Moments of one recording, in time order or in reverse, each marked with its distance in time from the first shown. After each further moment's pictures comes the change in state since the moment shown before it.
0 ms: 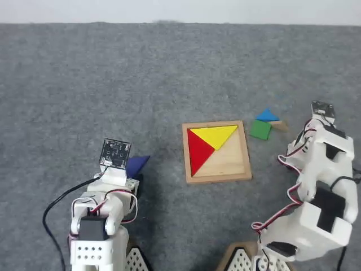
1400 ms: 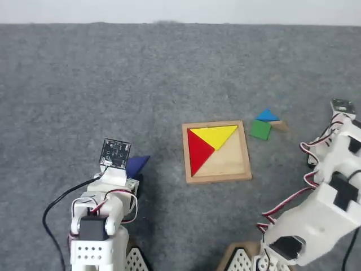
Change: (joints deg) left arm 0.0 0.0 0.0 0.0 0.0; right arm 8.3 15.5 -19.3 5.6 11.2
